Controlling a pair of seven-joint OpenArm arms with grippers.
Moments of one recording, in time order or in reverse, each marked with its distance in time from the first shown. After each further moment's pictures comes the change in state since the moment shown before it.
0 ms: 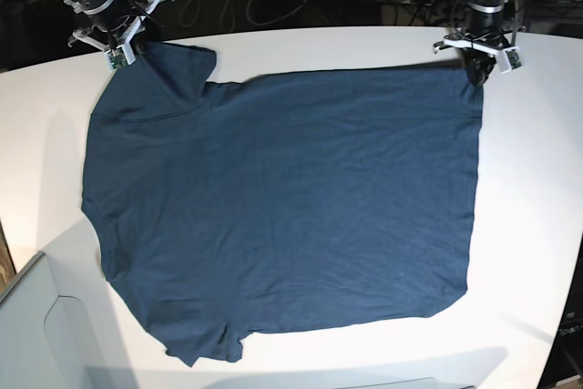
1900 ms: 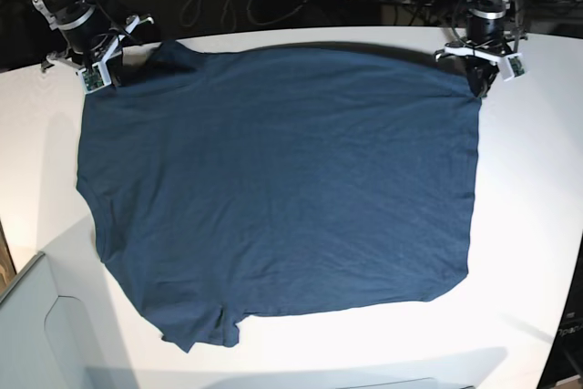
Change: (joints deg) left arm -1.6 0.2 -0.1 2.7 0.0 0.0 0.2; right arm 5.8 -3.0 9.5 7.6 -0.4 8.3 1.4
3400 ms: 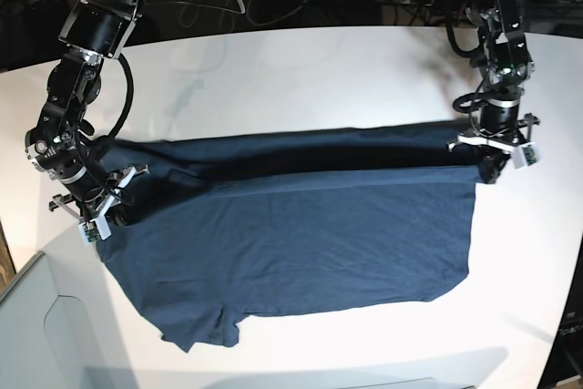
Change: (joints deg) left arm -24.6 -4.9 3.1 -8.6 0.0 0.2 8.3; right arm 41.7 6.2 -6.9 -29.5 -0.2 0.2 -8.3
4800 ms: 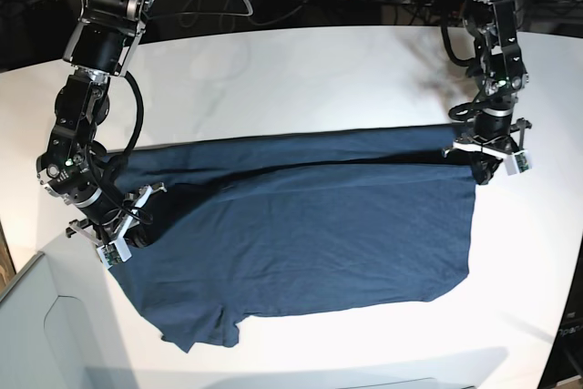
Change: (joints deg) left arm -4.4 -0.1 0.7 -6.8 0.0 -0.1 0.0; right arm 4.9 -0.1 -5.6 -2.1 0.2 -0.1 0.1
